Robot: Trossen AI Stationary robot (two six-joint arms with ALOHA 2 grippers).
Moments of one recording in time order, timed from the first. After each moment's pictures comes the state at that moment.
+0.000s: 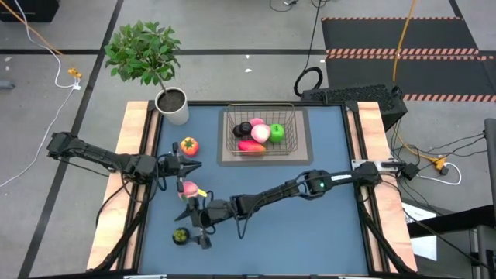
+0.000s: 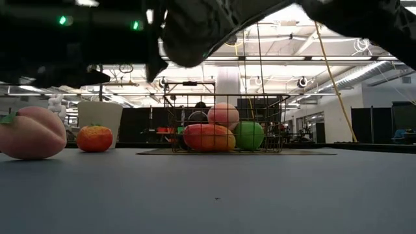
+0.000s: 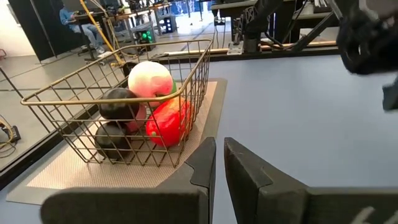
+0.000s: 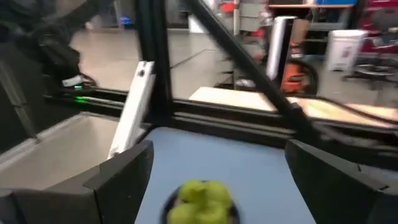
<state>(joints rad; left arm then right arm) -0.24 0.46 0.01 0.29 -0.42 0.05 0.28 2.69 2.16 0.45 -0.14 0.07</state>
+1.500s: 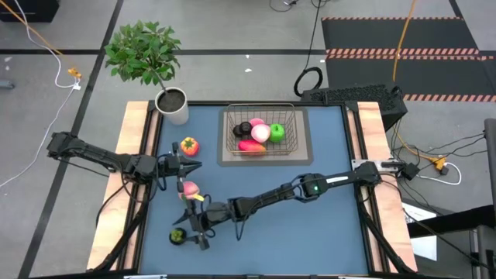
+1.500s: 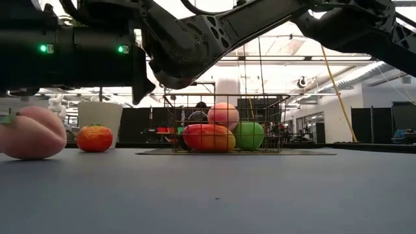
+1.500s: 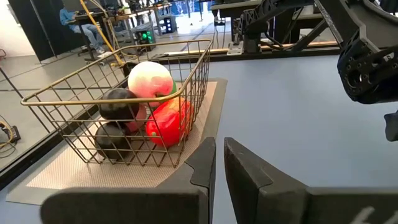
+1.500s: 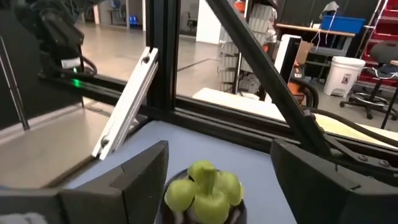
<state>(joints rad) -0.24 0.46 0.01 0.29 -0.42 0.05 0.27 2.81 2.29 0.48 -0.13 -0.07</state>
